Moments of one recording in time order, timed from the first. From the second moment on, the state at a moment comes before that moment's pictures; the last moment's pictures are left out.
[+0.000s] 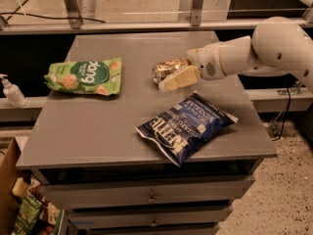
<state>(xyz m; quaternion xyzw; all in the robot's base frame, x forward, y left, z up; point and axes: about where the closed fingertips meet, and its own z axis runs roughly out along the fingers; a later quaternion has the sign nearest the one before) 0.638 -0.061 0.876 -0.43 0.74 0.27 0.44</state>
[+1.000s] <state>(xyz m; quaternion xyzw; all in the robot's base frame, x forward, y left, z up) 0.620 -0.019 0.882 -0.45 0.73 0.31 0.42</state>
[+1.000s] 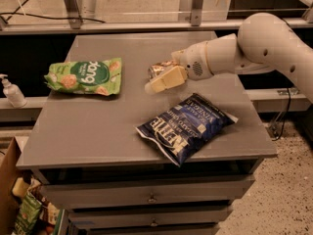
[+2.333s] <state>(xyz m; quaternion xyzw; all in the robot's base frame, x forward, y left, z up) 0.647 -0.058 0.862 -0.42 0.77 0.25 0.42</state>
